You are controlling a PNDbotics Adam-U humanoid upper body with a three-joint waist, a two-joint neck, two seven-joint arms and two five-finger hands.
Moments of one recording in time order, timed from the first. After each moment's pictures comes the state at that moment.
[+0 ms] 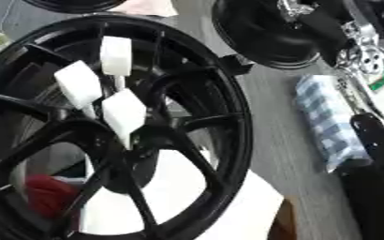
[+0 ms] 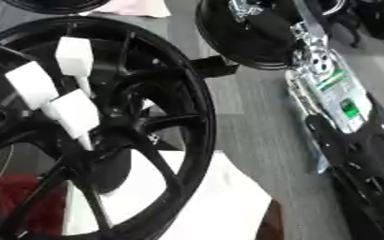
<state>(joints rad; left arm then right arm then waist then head) -0.86 1.03 -0.41 -1.87 -0.30 -0.31 -0.80 -0.44 -0.65 0.01 -1.87 -0.32 0.12 -0.20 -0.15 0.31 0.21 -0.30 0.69</state>
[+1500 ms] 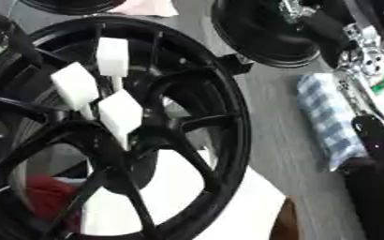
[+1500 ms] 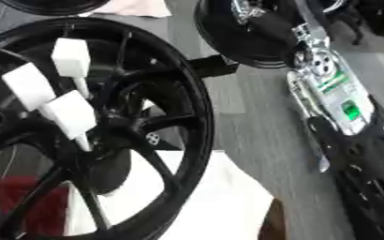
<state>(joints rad) -1.06 0.85 -0.49 -1.65 -0.38 -0.40 -0.72 -0.44 -0.64 0.01 -1.87 -0.32 0.12 -0.19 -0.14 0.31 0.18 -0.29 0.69</state>
